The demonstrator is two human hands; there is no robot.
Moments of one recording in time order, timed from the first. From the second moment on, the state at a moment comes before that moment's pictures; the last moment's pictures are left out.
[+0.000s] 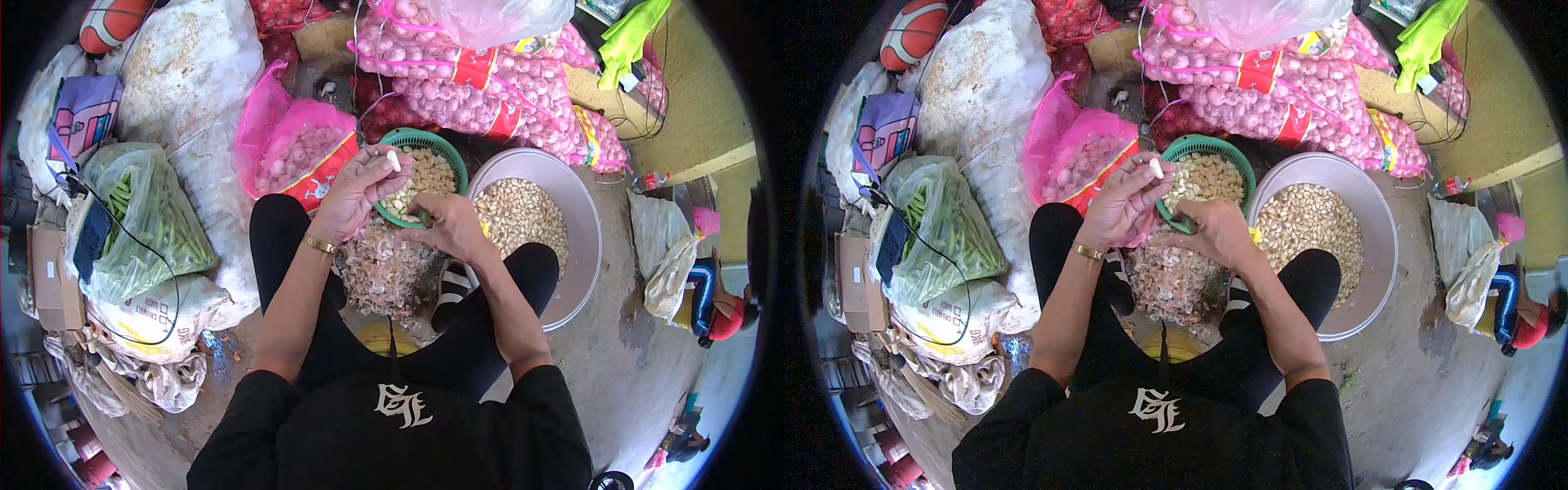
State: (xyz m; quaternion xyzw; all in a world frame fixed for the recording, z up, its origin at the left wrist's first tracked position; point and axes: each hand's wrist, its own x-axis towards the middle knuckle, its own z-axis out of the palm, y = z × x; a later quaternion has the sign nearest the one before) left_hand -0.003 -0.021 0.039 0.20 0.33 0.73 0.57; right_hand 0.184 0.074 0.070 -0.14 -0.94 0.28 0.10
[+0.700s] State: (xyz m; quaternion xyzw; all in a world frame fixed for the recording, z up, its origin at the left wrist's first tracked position) left_hand 0.029 -0.009 0.027 0.23 0.39 0.77 0.45; right_hand 0.158 0.083 0.053 -0.20 -0.76 0.49 0.38
